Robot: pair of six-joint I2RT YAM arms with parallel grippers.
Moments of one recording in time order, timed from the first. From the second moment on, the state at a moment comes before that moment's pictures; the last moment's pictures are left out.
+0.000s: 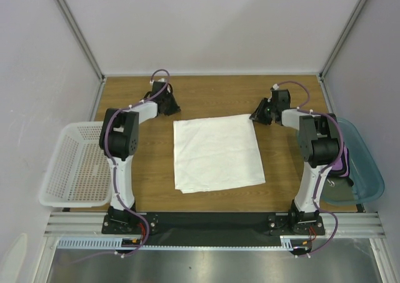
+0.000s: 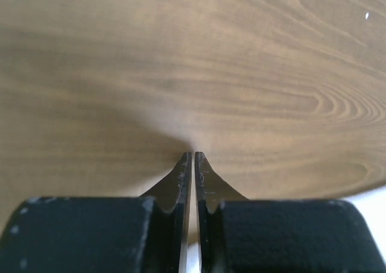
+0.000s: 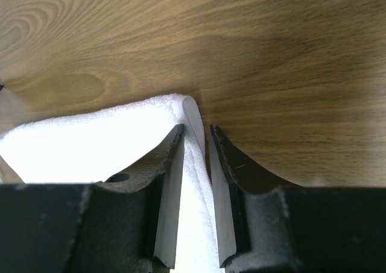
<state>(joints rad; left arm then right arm) -0.21 2.16 1.45 -0.08 0.11 -0.62 0.10 2.01 1.21 0.01 -0.29 0.56</state>
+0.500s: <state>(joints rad) -0.22 1.72 1.25 -0.17 0.05 -0.52 0.10 1.68 1.10 -0.11 -0.23 0.54</state>
